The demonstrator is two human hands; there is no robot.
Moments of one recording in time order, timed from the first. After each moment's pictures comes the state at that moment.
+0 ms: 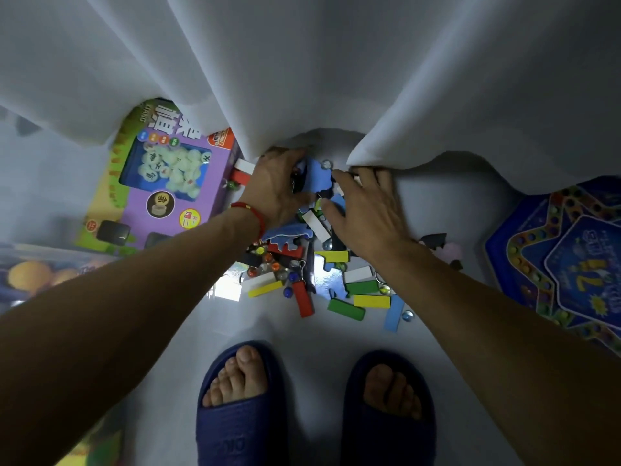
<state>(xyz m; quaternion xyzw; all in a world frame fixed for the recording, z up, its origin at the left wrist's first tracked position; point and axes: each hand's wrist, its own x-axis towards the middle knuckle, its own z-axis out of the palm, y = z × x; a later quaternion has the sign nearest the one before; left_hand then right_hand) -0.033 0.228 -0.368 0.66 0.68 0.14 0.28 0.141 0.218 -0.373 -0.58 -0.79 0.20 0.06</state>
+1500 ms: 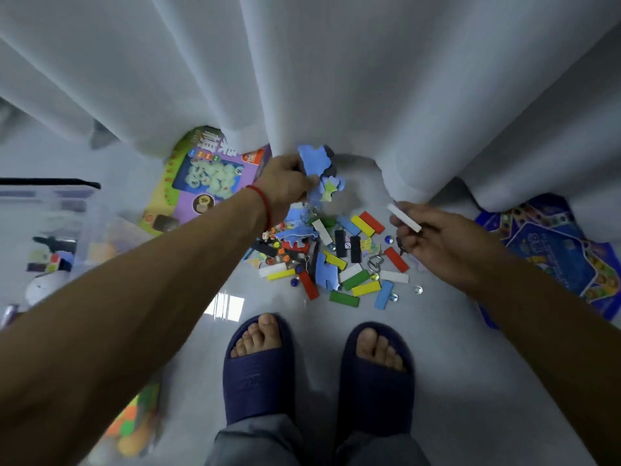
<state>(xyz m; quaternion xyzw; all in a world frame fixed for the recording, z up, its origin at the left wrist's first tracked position) -0.020 0.200 -0.273 0.37 0.67 0.33 0.54 0.243 0.174 -0.260 -0.52 -0.18 0.78 0.30</state>
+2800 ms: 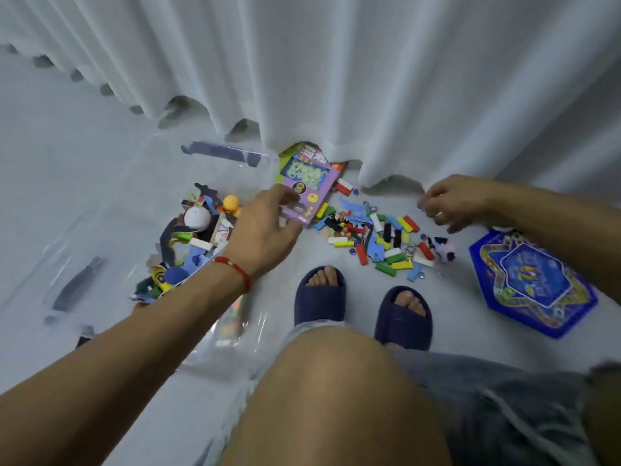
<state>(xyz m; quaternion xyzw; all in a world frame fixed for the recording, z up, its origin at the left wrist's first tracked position) -0.101 -0.088 -0.105 0.54 0.76 0.29 0.20 0.161 0.107 -0.086 -0.59 -0.68 0.41 -0.13</state>
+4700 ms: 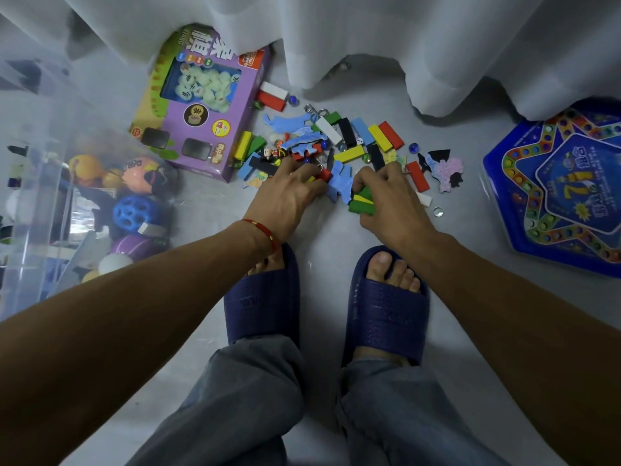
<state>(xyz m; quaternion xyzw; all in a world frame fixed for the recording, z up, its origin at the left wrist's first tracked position) -0.020 0.067 -0.379 0.82 0.57 0.03 0.06 0.192 0.091 -0.362 -0.55 -0.78 0.29 0.04</state>
